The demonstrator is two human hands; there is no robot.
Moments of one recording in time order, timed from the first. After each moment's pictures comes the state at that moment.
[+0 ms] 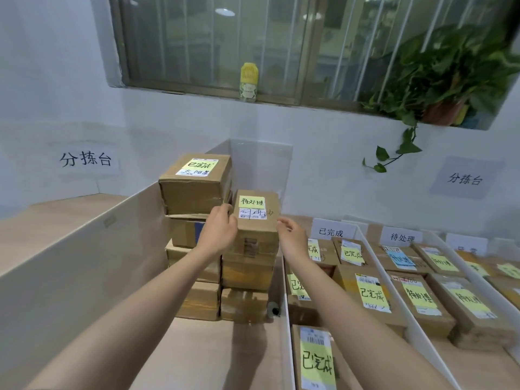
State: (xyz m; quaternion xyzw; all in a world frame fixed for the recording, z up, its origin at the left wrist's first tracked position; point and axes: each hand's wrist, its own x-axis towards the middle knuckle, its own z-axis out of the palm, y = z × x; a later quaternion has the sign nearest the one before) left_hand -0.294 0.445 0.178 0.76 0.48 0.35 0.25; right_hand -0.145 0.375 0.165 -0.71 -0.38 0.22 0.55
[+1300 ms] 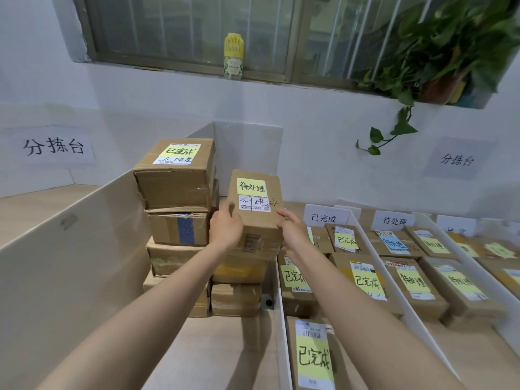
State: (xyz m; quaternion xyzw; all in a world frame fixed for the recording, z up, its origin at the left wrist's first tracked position) left_hand -0.244 0.458 0.158 0.66 0.52 0.37 0.39; right_hand -0.112 0.404 0.149 -0.64 -0.24 0.38 0.62
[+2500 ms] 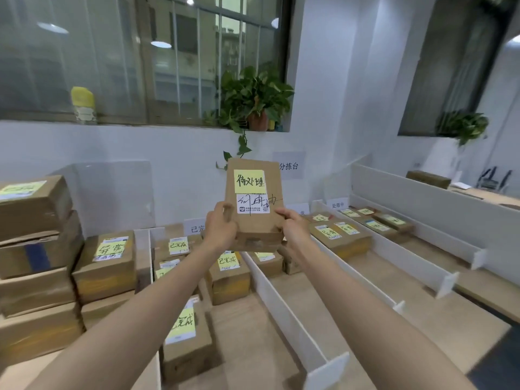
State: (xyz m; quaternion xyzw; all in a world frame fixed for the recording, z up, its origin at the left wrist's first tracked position) left_hand -0.113 0.140 0.243 0.76 0.28 0.35 0.48; right_hand -0.003 0.023 0.240 -0.67 -0.17 0.16 0.71
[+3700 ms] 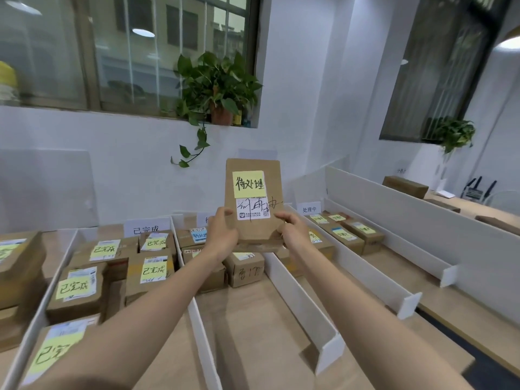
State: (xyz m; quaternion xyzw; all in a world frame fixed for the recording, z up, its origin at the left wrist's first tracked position) left_hand 0.108 0.018 0.213 0.75 0.28 0.32 0.51; right_hand 0.202 -0.109 0.233 -0.72 -0.19 0.13 0.66
